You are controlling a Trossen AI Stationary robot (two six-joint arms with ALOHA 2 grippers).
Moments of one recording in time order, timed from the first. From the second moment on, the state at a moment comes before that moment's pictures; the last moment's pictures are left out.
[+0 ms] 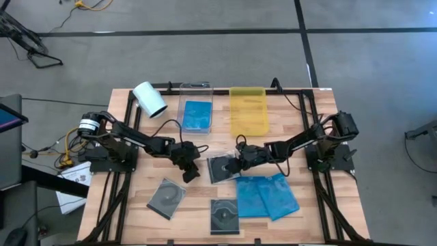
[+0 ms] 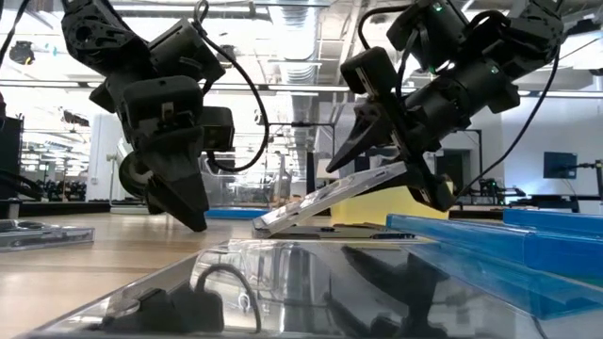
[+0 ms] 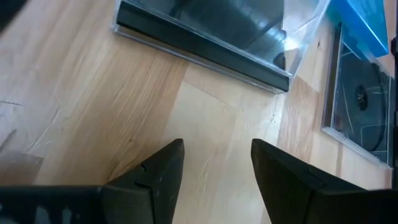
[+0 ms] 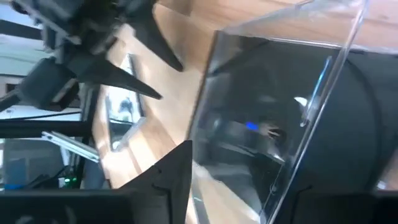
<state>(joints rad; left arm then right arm) -0.05 1.61 0.58 0.15 0.29 -0.61 0.15 1.73 0.69 0.43 0.00 1.22</state>
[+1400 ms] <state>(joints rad) -0.05 1.61 0.58 0.19 0.26 -0.62 0.18 1.73 0.69 0.56 0.04 1.04</state>
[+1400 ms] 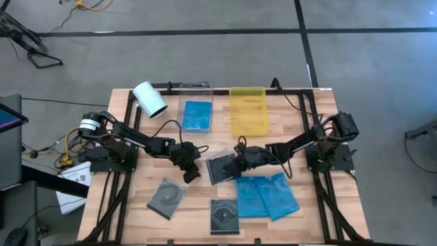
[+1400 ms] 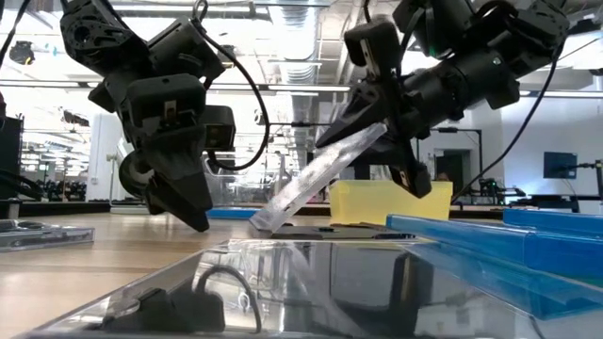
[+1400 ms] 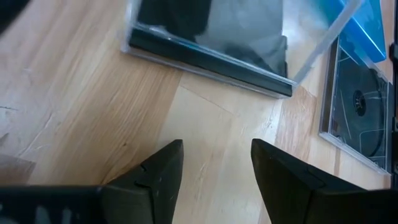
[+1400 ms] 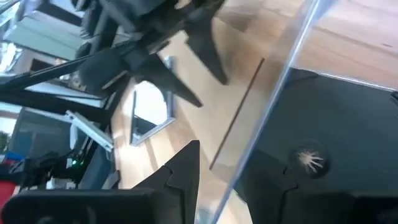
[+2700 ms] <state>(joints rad) -0.05 1.61 0.58 0.19 0.25 -0.63 0.21 1.73 0.69 0.45 0.16 1.18</state>
